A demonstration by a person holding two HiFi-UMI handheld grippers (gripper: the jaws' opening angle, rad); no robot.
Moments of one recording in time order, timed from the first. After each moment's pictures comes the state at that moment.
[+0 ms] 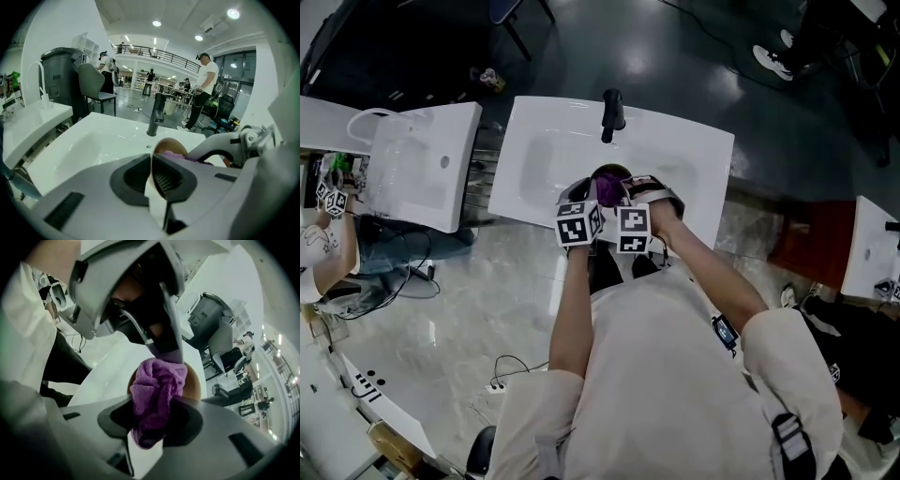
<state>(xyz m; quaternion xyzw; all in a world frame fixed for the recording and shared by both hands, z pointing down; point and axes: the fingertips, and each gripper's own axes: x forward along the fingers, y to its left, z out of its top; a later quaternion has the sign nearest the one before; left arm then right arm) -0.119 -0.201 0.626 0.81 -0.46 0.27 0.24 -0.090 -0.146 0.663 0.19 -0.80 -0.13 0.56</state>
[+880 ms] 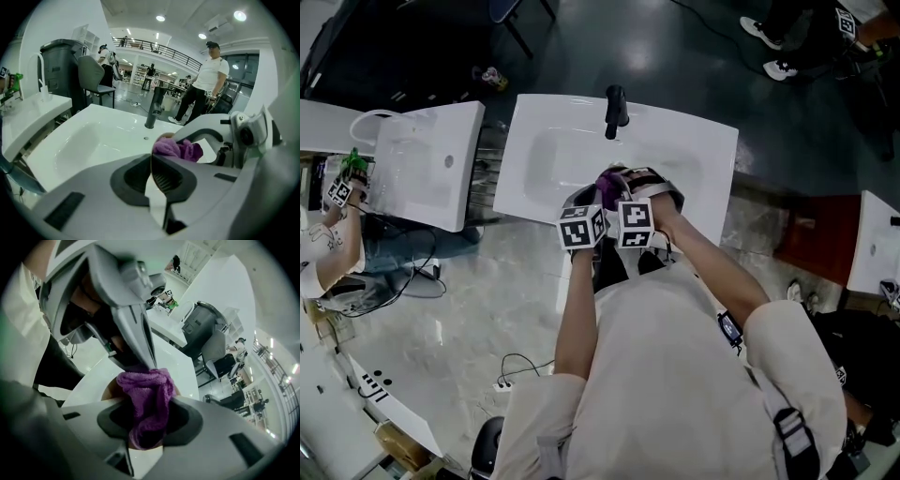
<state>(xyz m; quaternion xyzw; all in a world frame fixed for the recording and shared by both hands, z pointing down) -0.121 -0.177 0.635 0.81 -0.44 0.28 0.28 -0.104 -0.160 0.648 0.22 -0.81 -0.16 0.52</state>
